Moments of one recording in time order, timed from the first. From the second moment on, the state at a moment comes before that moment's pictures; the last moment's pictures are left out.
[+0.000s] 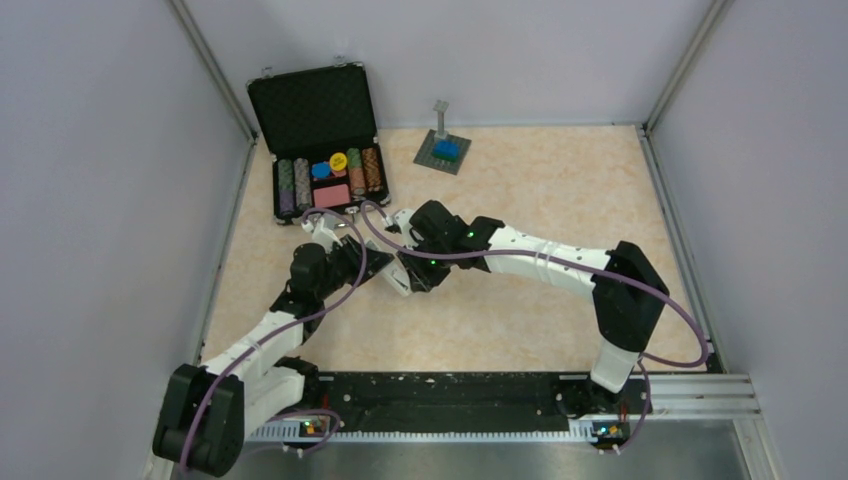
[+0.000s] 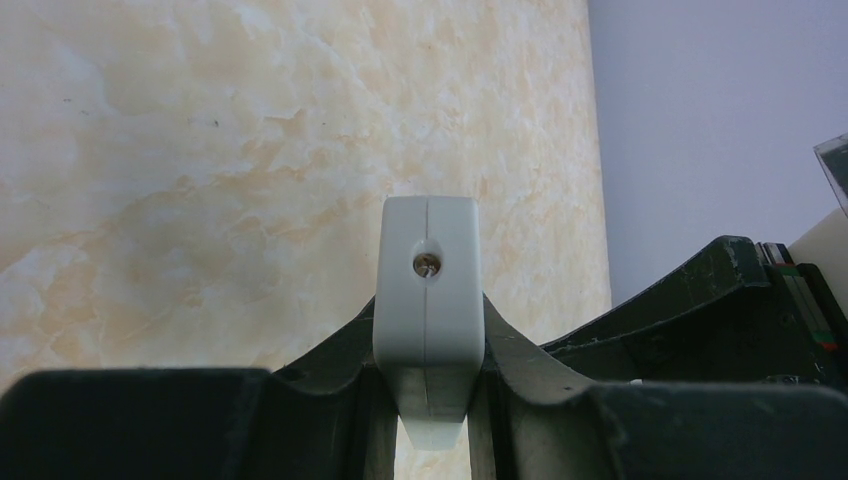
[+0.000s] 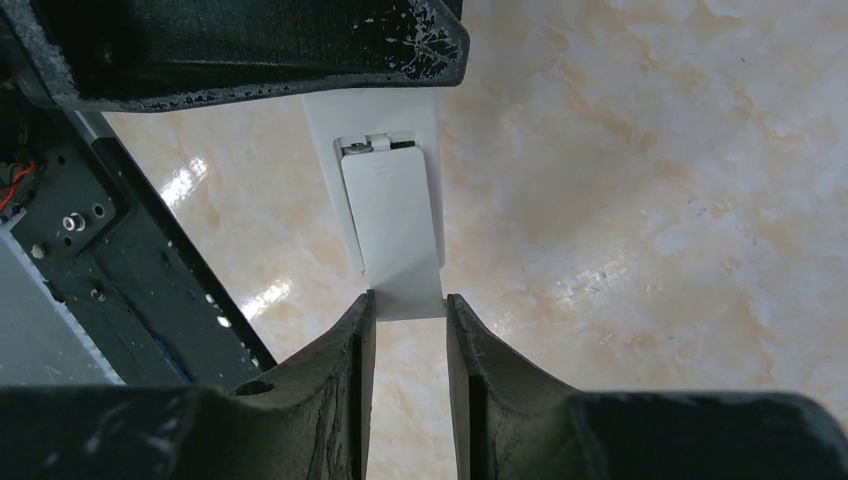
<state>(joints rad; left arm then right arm) -0.28 1.00 0.30 0.38 0.36 -0.91 0.98 1.75 1.36 -0.54 -0.18 0.13</state>
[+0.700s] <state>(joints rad) -0.28 1.00 0.30 0.36 0.36 -0.91 0.98 1.76 1.36 -0.54 -0.17 0.15</state>
